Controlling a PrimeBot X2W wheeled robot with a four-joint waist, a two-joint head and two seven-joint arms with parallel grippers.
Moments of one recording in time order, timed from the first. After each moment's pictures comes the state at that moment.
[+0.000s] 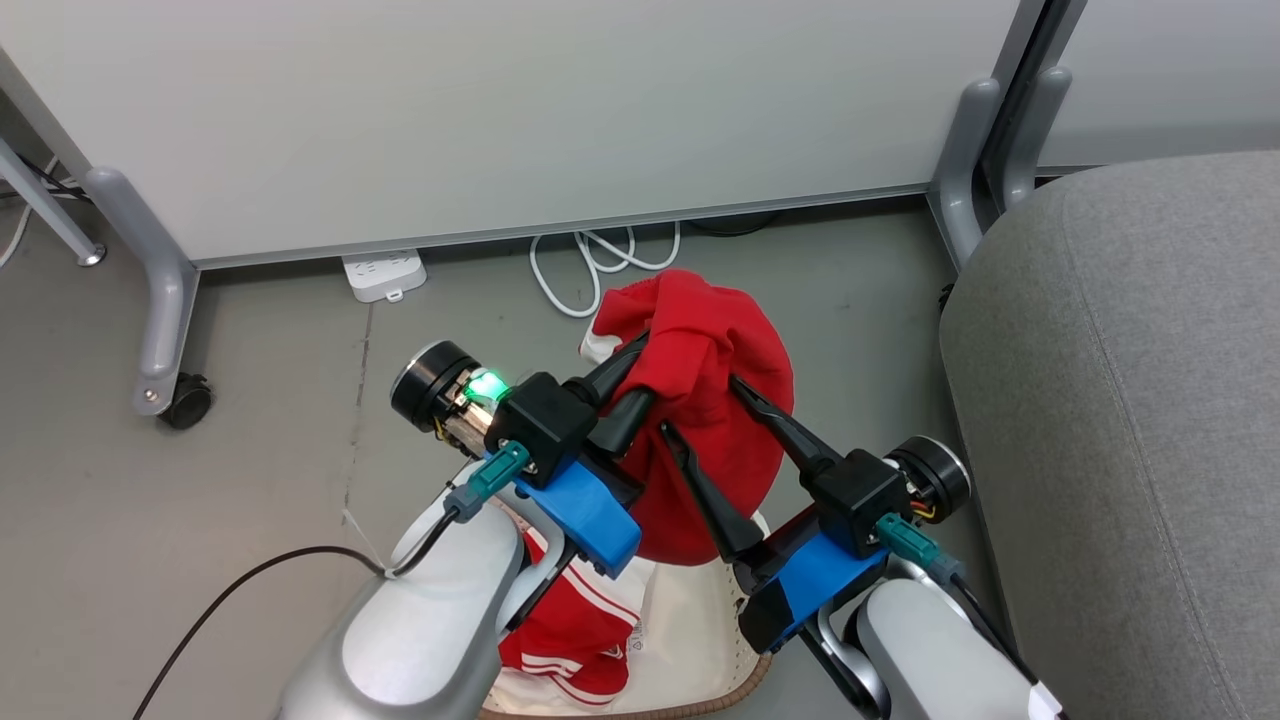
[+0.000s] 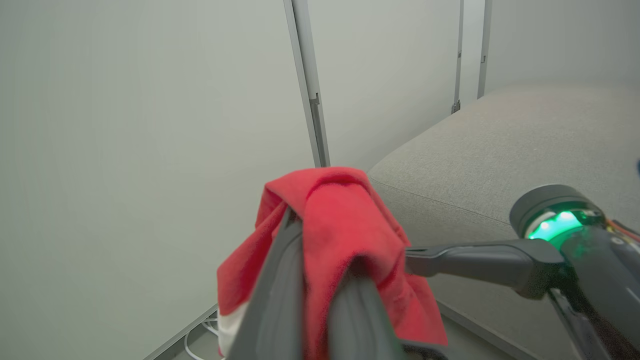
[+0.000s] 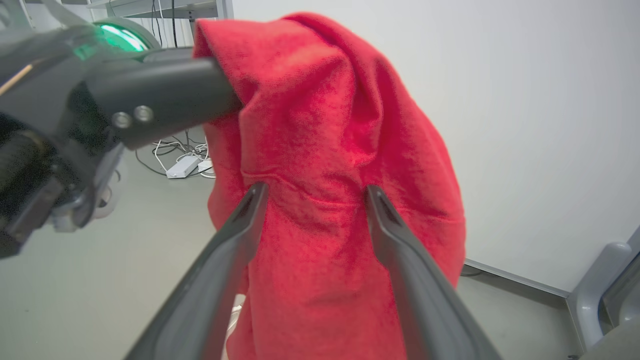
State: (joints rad) left arm -0.64 0.08 -0.64 0.46 -0.21 -0.13 -0.26; right arm -0.42 -0.05 0.49 0.45 0.09 0.13 -0.26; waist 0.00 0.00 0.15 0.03
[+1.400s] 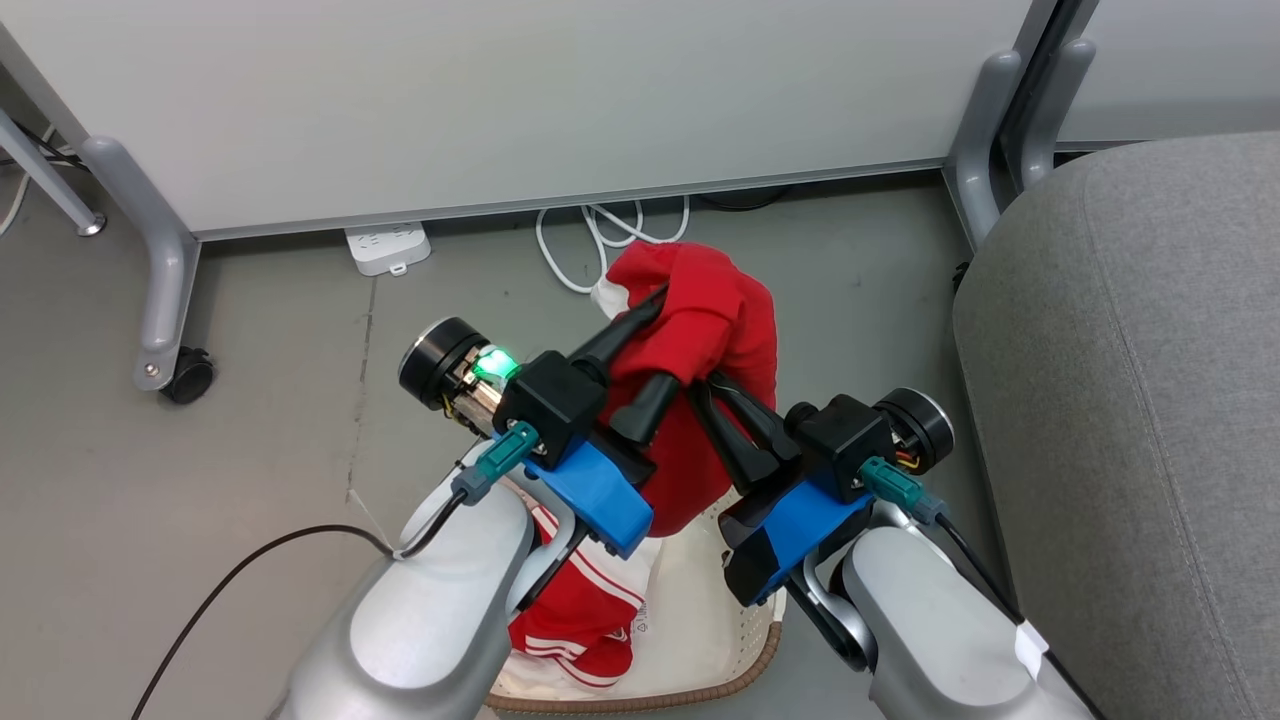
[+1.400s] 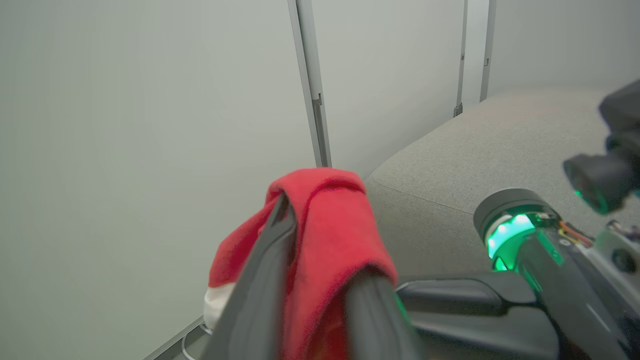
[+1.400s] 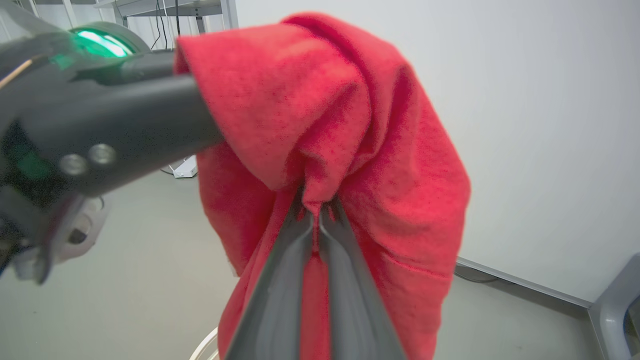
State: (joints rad) left arm -0.68 0.07 -0.64 0.46 -0.21 -0.13 -0.26; right arm -0.55 -0.05 0.53 0.54 0.15 0.13 -0.26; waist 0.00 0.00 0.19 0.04
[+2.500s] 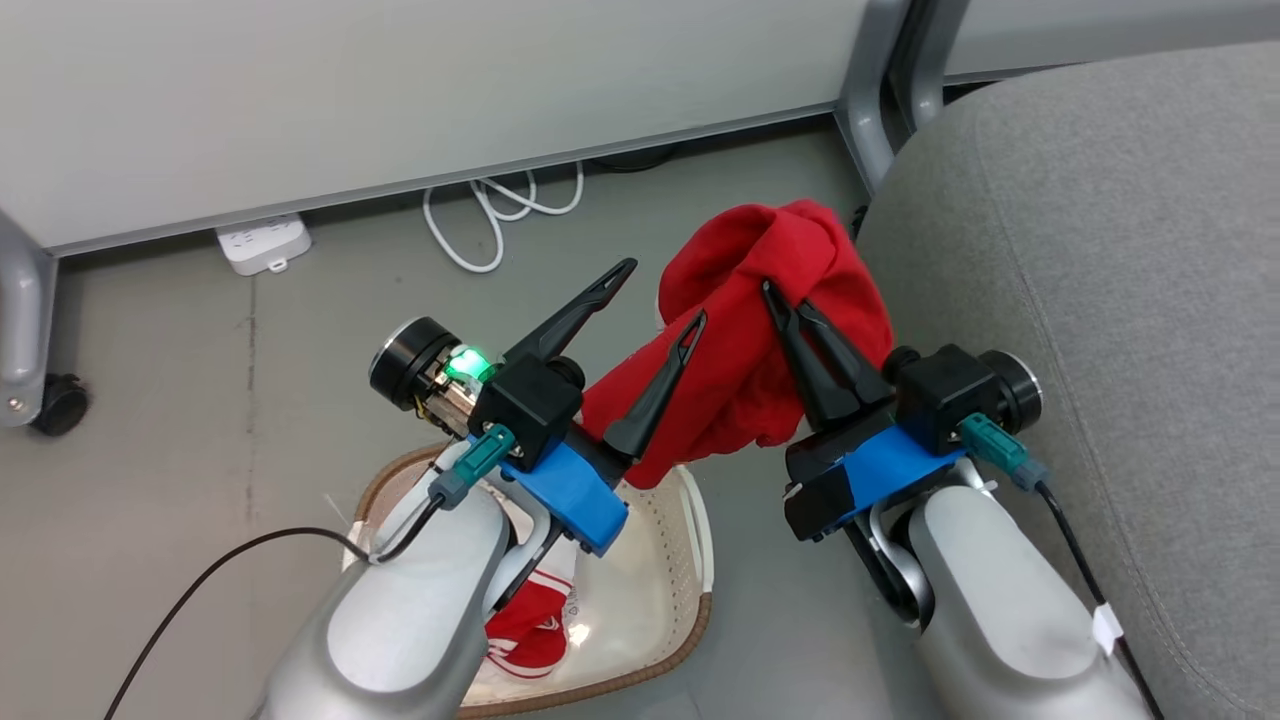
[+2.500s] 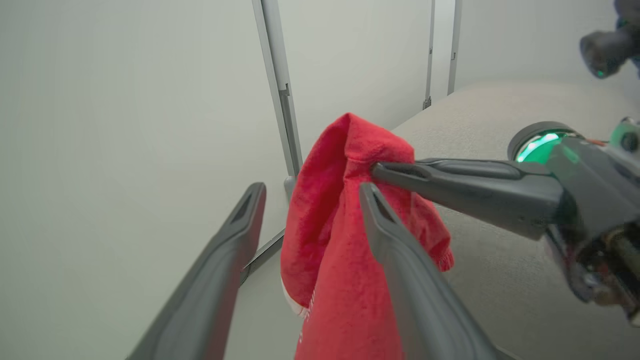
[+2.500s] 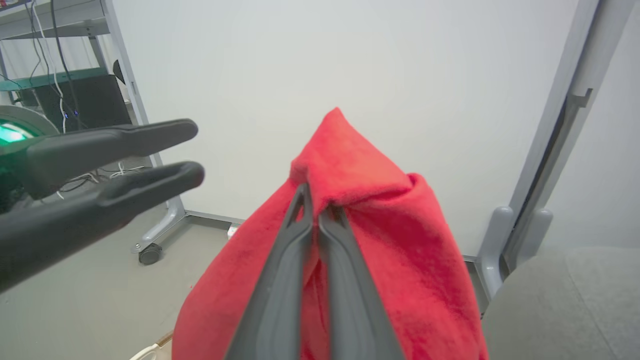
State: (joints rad) left arm -0.66 0.09 -0.61 0.44 -0.17 -0.13 -0.26; right arm -0.53 -0.05 0.35 0.46 0.12 0.13 -0.26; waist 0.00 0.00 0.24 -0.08
